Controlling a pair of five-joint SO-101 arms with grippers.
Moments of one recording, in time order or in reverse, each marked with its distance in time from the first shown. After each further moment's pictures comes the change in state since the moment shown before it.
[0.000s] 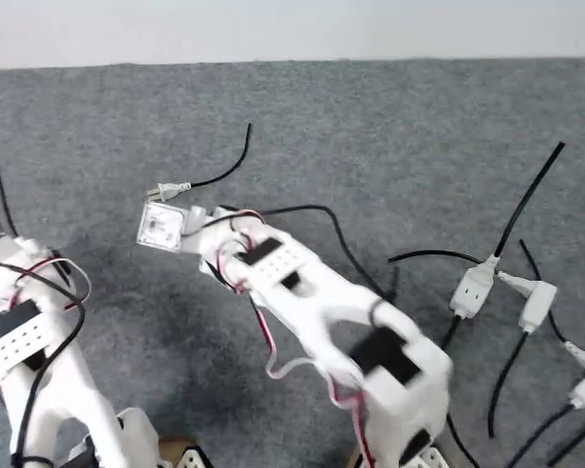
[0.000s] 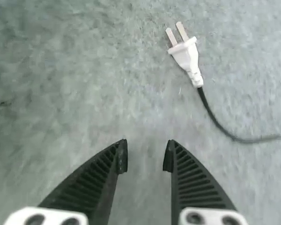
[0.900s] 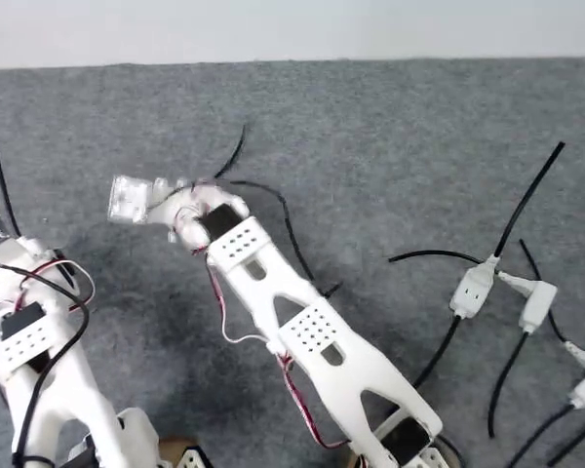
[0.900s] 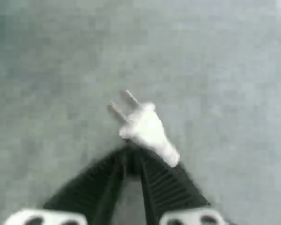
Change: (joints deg) left arm 0.8 0.0 2.1 -1.9 0.2; right arm -1.8 67.4 -107.6 45.2 6.4
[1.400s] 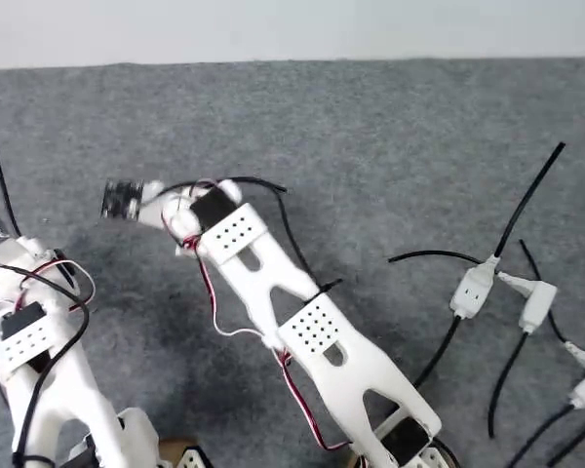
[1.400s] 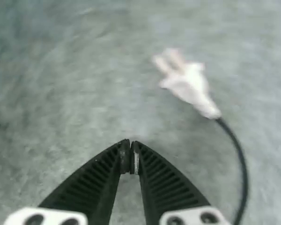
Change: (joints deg) left arm 0.2 0.0 0.0 0.0 0.0; right arm 0.4 -11.4 0.0 23.3 -9.3
